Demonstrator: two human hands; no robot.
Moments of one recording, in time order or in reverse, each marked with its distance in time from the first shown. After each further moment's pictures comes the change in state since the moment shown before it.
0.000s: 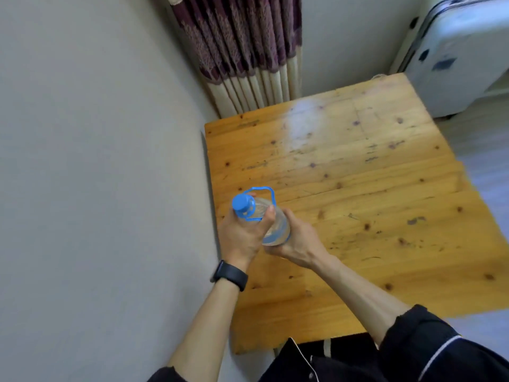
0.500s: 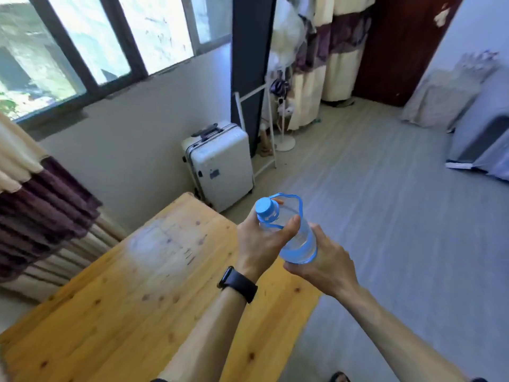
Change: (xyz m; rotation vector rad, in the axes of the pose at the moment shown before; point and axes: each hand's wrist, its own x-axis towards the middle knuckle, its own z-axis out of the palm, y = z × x) left_hand -0.198 0.303 0.235 -0.267 -0.837 0.521; right_hand -0.293 0.060 -0.315 -0.106 0.975 0.423
